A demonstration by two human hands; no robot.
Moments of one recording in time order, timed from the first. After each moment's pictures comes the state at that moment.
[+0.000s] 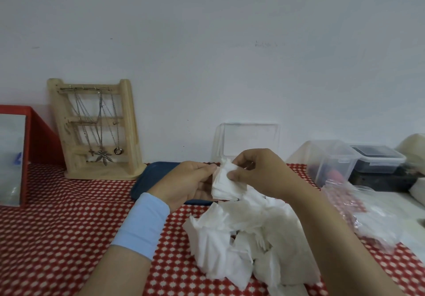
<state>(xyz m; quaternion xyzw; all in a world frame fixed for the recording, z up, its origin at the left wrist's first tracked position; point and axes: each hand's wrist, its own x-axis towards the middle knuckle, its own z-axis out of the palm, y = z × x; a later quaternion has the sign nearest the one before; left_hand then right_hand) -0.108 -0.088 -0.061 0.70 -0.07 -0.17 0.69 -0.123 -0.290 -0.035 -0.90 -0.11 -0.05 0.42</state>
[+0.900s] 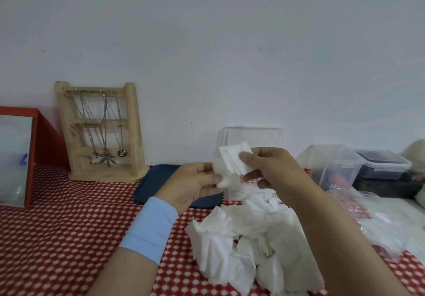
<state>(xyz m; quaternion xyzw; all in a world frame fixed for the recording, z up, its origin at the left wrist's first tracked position) -0.106 -0.092 -0.064 0.65 -0.07 -0.13 0.74 -0.127 -0.290 -0.026 -0.76 -0.01 -0.02 0.64</state>
